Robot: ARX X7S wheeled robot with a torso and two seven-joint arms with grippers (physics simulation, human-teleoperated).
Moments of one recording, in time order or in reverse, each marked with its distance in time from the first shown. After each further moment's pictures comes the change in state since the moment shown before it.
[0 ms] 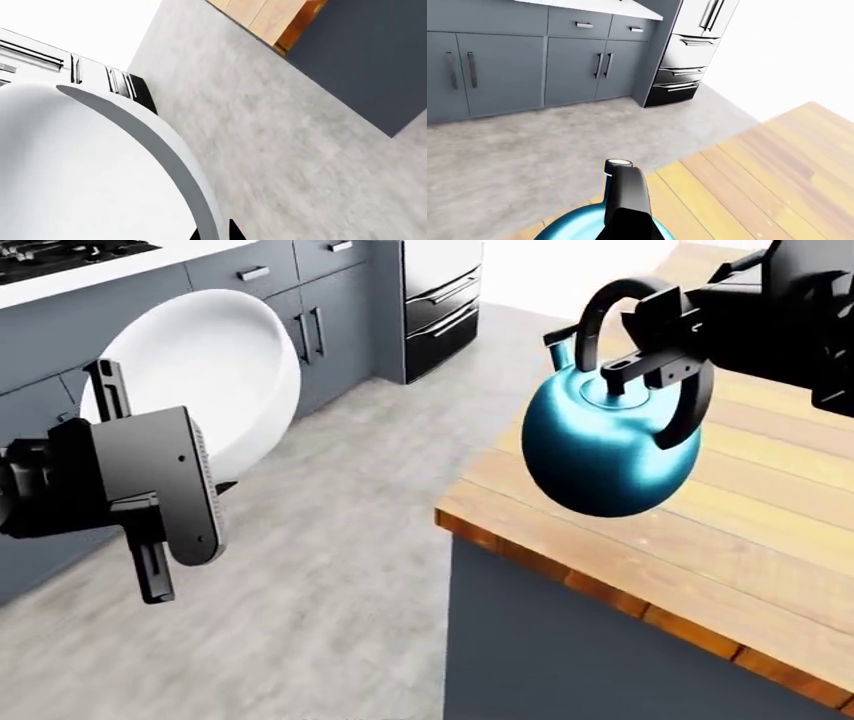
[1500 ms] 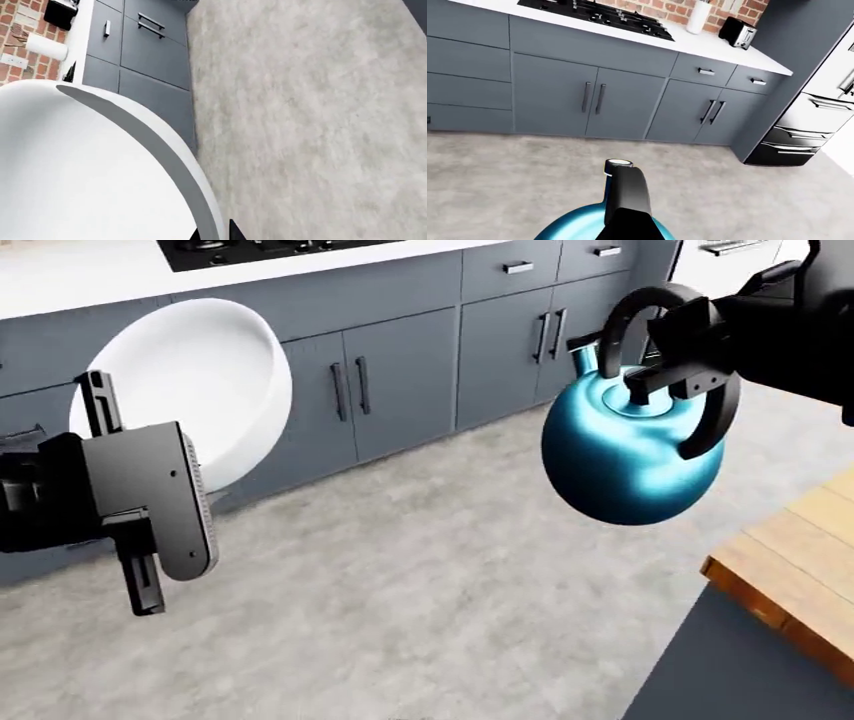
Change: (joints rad) left arm 0.022 -0.035 -0.004 0.031 0.017 -0.003 -0.002; right arm -0.021 0.065 0.017 -0.050 0.030 0.002 0.040
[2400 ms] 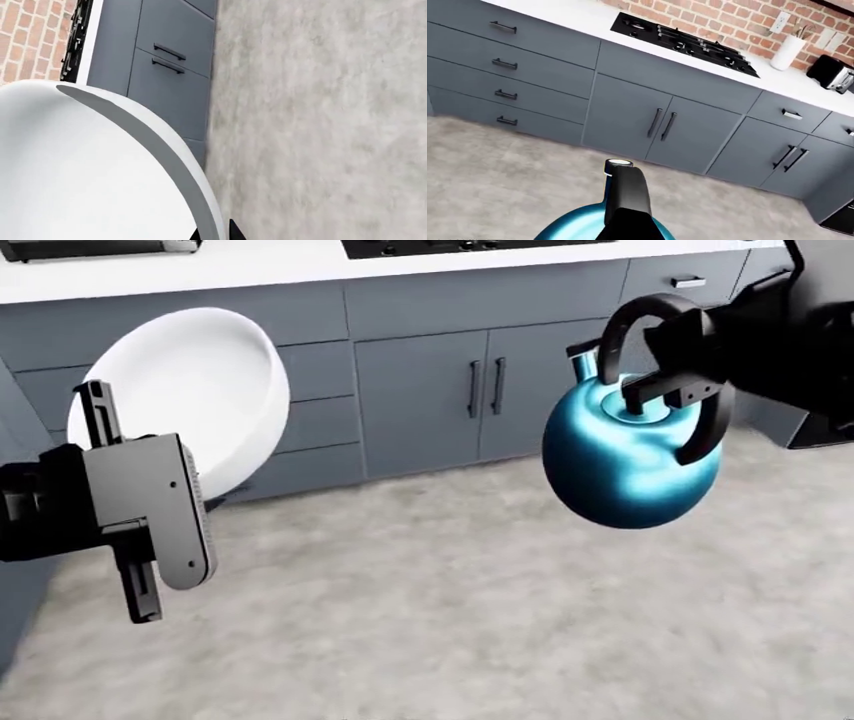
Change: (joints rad) left arm 0.025 -0.014 0.004 0.005 0.017 0.012 -0.006; right arm -0.029 0.003 -0.008 -0.012 -0.024 -0.021 0.001
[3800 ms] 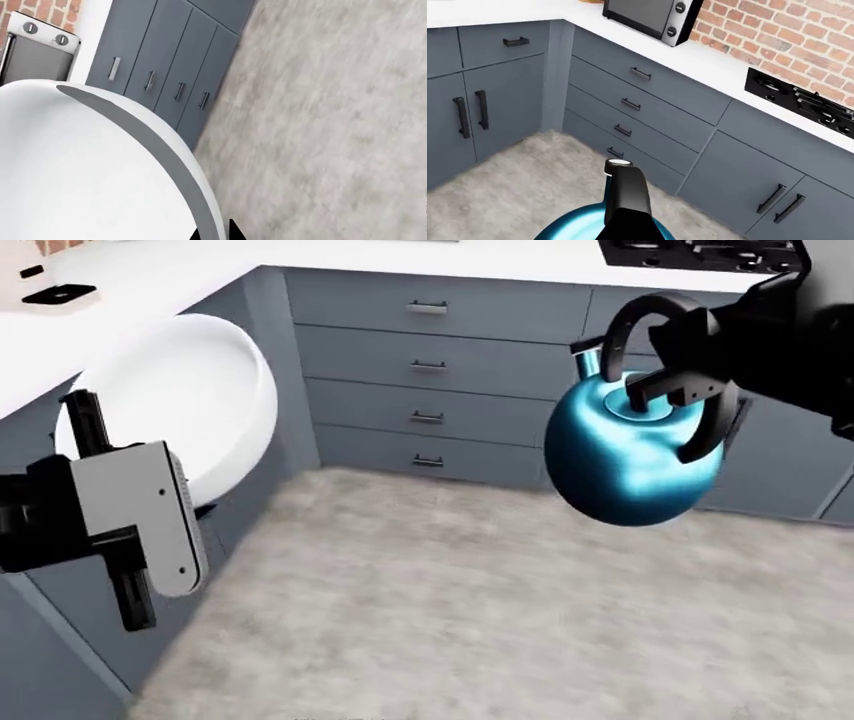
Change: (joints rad) left arm 0.035 -0.035 -0.018 0.015 -0.013 0.001 -0.031; right arm -0.017 0.012 0.005 0.001 -0.020 -0.025 -0.018
